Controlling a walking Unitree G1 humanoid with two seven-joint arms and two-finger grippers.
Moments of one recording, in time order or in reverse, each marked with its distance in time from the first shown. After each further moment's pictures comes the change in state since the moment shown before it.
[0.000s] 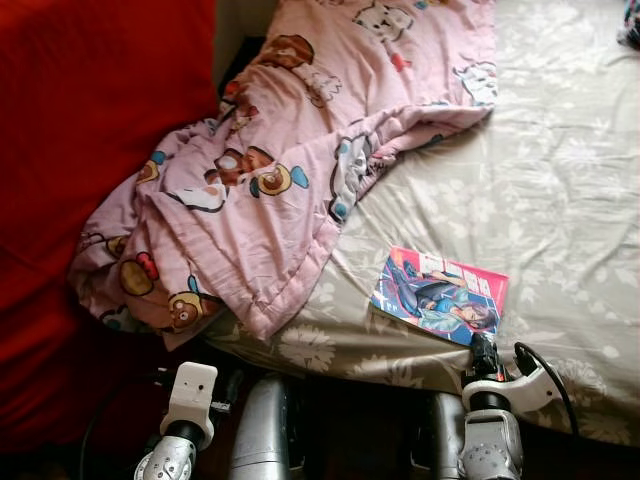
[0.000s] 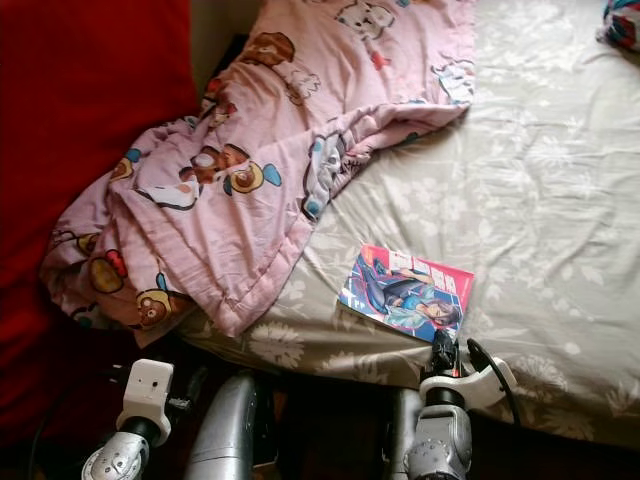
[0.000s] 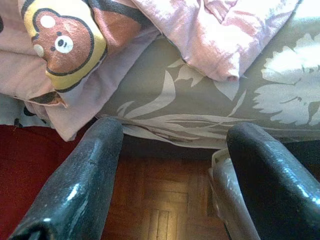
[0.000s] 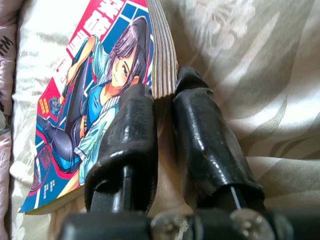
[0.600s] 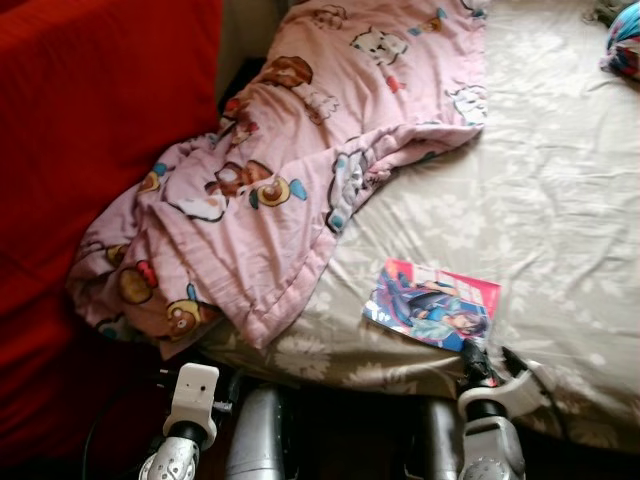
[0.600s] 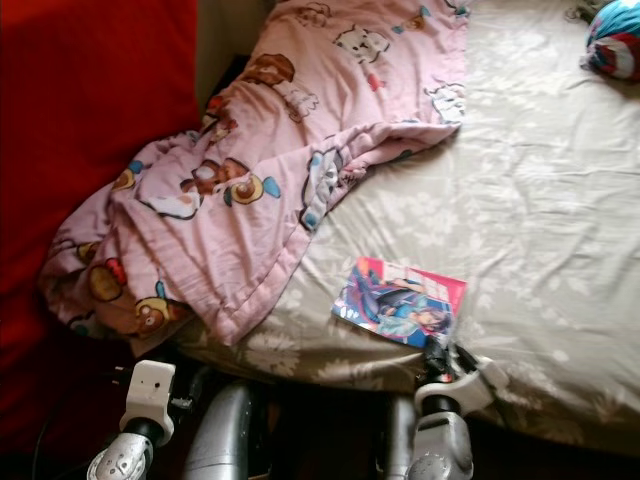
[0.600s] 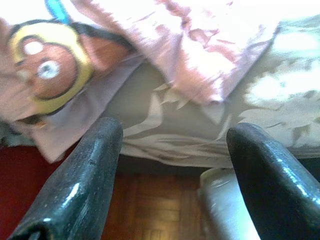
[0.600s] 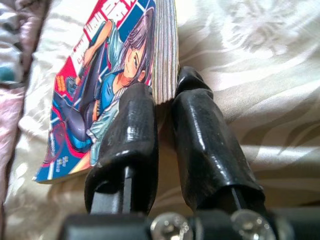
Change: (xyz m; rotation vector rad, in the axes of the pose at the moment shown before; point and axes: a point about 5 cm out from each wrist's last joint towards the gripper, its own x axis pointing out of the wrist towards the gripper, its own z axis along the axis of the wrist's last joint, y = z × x) left arm 0.000 -0.002 -0.007 -0.010 0.001 0.016; right arm -0.010 0.012 -0.016 -0.224 0.140 0.154
